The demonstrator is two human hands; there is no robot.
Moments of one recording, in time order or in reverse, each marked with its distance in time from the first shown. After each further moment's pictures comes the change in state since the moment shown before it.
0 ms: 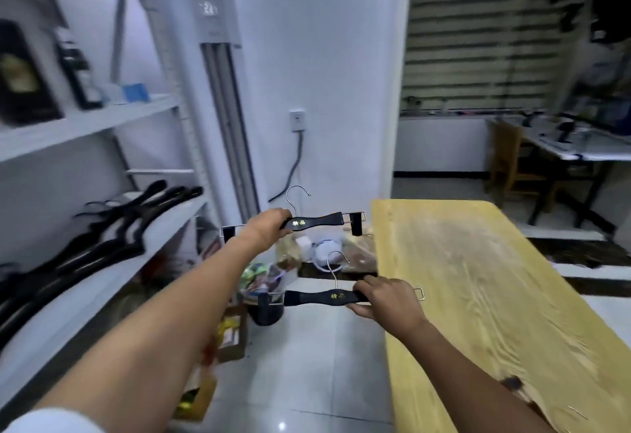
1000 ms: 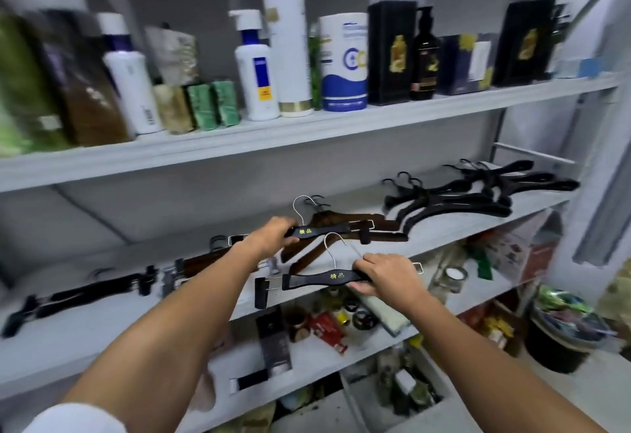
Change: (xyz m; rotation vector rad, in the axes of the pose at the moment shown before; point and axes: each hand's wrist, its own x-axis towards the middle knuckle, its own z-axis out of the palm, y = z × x) left_hand -0.663 -0.246 -0.135 0.030 0.109 -0.999; right_hand 0.037 -0.573 -0.125 0.667 0.366 -0.930
